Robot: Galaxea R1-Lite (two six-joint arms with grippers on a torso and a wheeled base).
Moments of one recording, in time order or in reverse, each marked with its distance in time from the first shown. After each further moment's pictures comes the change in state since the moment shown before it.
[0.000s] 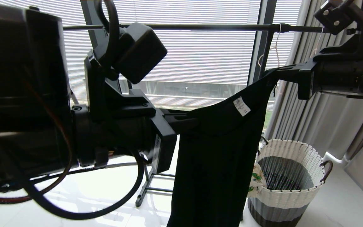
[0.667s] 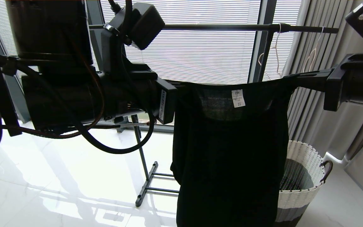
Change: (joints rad) left arm 0.125 0.109 -0.155 -0.003 -0.006 -0.001; right arm -0.025 -0.118 0.118 0.005 0.000 0.000
